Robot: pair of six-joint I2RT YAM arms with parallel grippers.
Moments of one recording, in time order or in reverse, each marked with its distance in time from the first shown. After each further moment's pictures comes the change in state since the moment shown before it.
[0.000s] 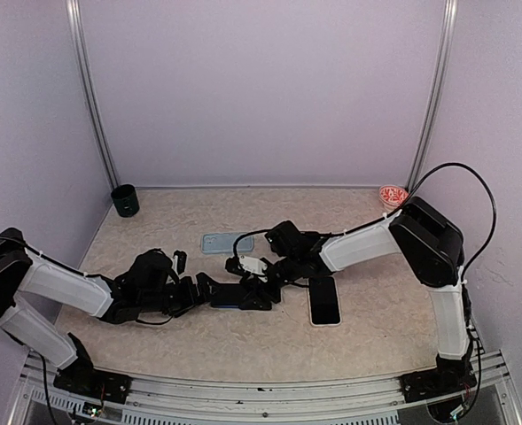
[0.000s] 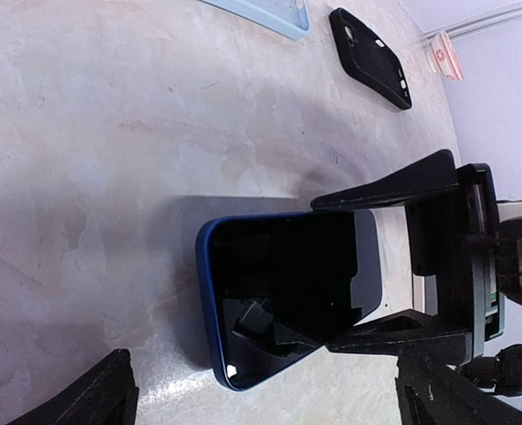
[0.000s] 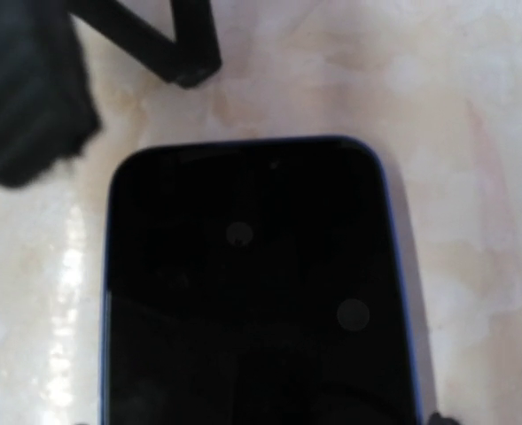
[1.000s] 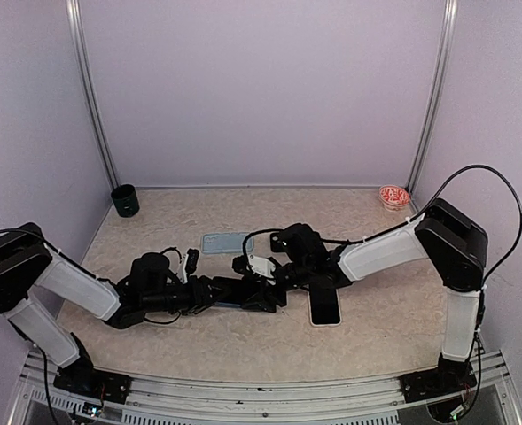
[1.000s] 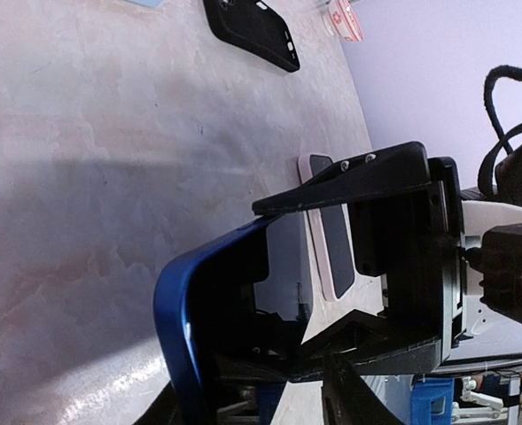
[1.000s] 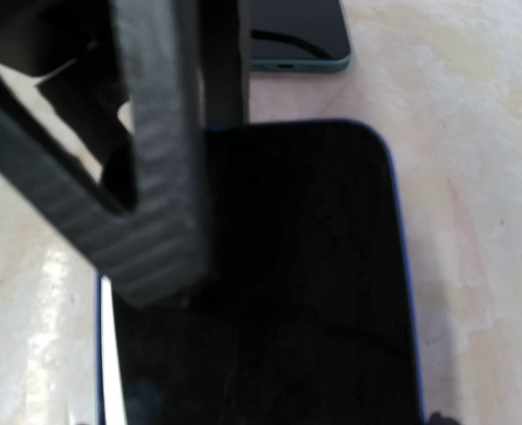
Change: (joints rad) left arm -0.003 0.101 -0.027 0.330 0.220 -0.040; right arm 0.037 -0.171 -0.210 0.203 0.024 0.047
